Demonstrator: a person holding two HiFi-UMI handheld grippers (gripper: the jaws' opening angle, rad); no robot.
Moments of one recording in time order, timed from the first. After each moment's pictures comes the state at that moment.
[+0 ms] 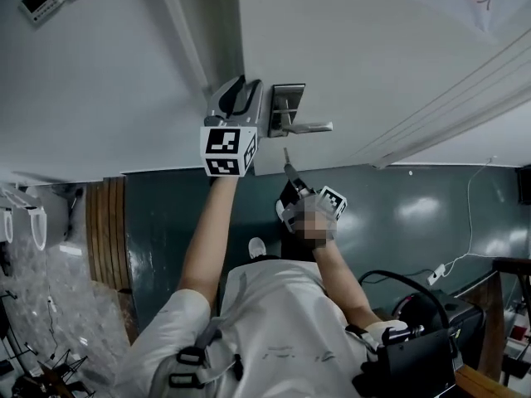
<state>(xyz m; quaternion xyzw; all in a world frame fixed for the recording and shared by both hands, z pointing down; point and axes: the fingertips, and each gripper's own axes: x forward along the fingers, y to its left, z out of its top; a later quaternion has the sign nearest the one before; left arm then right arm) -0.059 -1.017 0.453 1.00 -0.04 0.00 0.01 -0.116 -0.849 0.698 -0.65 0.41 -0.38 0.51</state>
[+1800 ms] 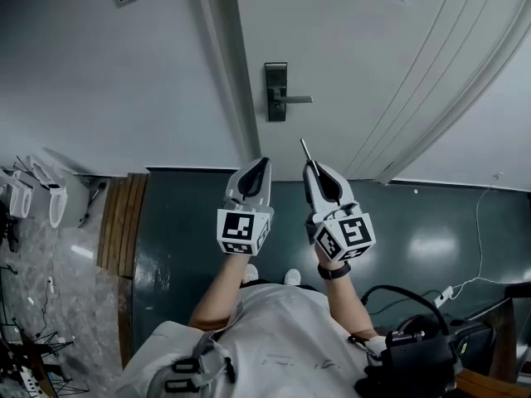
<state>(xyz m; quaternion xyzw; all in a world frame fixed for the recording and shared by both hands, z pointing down) -0.309 -0.764 0.426 1.00 -0.07 0.00 0.00 -0.271 -0.674 0.410 -0.82 0.56 -0.02 0.09</state>
